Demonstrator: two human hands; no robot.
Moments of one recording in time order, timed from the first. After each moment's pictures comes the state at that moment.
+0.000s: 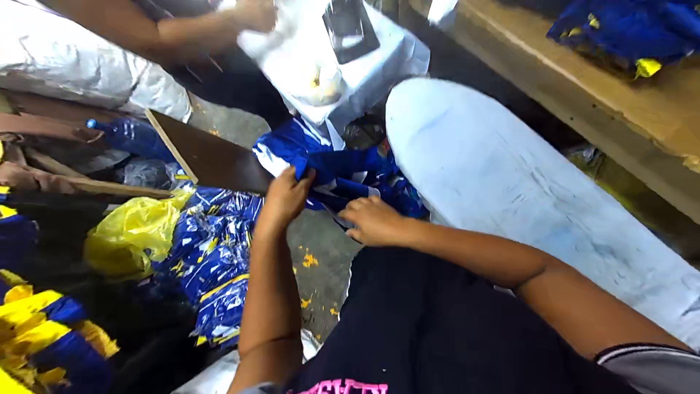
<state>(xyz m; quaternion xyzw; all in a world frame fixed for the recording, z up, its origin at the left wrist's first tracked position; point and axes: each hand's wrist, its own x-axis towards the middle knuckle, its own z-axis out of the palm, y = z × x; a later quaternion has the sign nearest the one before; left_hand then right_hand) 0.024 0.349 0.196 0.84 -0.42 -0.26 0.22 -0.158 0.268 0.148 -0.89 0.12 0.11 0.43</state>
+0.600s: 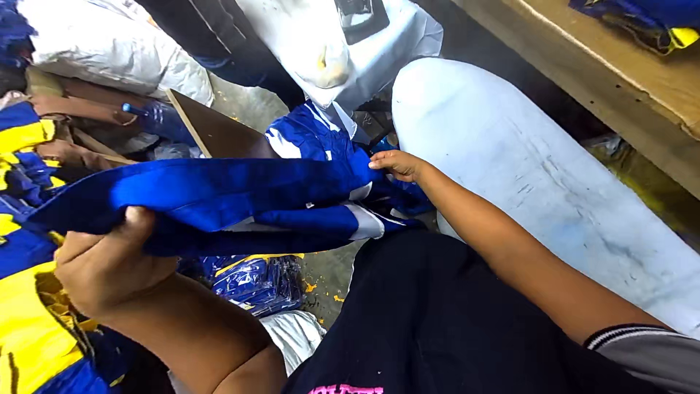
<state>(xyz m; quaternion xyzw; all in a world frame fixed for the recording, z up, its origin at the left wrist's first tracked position) 0.055 0.501 0.278 0.62 -0.51 -0.17 0.57 -0.160 0.179 0.038 -0.54 0.19 -0.04 0.82</state>
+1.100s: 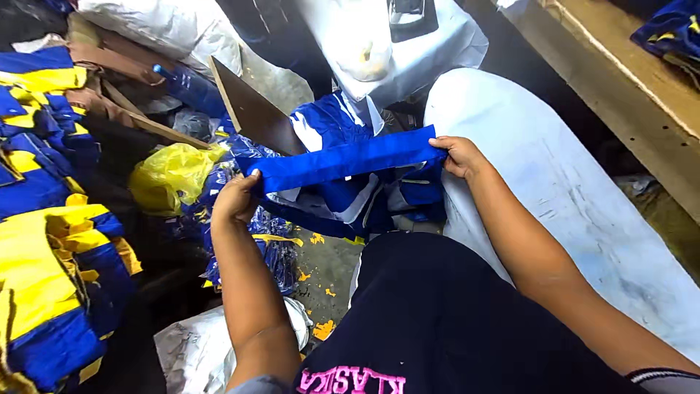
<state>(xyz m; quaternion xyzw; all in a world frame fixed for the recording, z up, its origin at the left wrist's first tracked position) 0.090 0.489 0.171 0.80 -0.07 -0.27 0.53 -0.186 0.145 0.068 -0.45 0.38 -0.13 0.80</state>
